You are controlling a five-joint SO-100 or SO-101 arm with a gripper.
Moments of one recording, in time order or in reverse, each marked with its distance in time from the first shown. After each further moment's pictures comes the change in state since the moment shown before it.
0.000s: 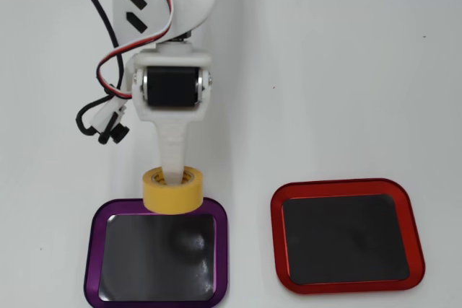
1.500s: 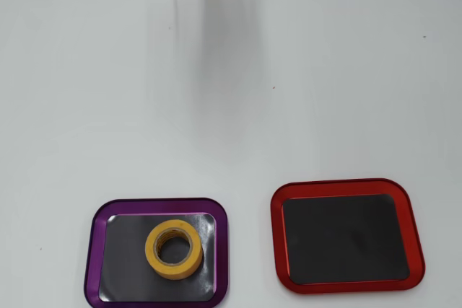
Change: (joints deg) arm 0.0 41.3 -6.1 65.9 24.2
